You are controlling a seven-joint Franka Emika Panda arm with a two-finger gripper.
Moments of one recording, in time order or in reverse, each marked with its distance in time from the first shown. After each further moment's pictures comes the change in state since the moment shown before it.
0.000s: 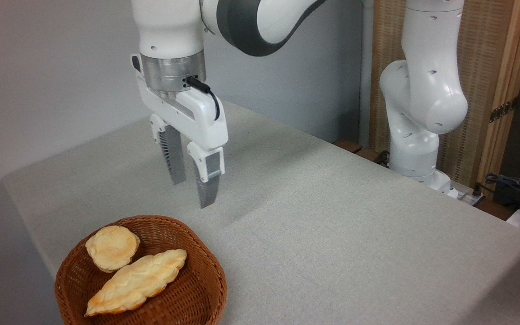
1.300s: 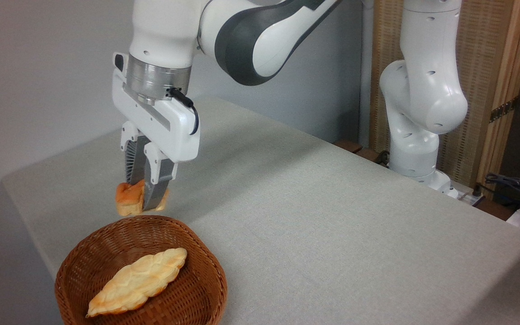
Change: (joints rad) arm 0.000 0.036 -0.025 -0.067 -0.129 0.393 0.001
